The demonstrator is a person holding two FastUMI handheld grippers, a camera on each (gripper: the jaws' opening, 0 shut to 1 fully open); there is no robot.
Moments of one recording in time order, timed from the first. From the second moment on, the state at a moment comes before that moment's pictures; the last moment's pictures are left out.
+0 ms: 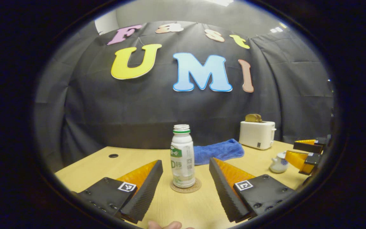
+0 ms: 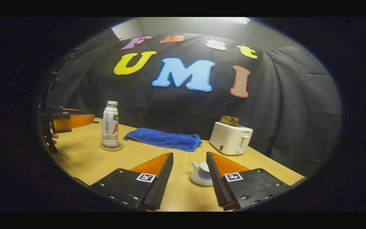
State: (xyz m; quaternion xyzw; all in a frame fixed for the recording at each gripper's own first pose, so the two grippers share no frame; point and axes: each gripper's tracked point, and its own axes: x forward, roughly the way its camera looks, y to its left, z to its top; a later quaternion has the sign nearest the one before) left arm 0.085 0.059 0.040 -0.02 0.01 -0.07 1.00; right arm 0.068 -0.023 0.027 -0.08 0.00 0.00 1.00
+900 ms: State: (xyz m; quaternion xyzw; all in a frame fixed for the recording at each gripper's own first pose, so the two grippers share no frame) left arm -0.017 0.008 0.005 -0.01 0.00 0.00 1.00; right arm -0.009 0.018 0.002 0.01 0.00 0.01 1.00
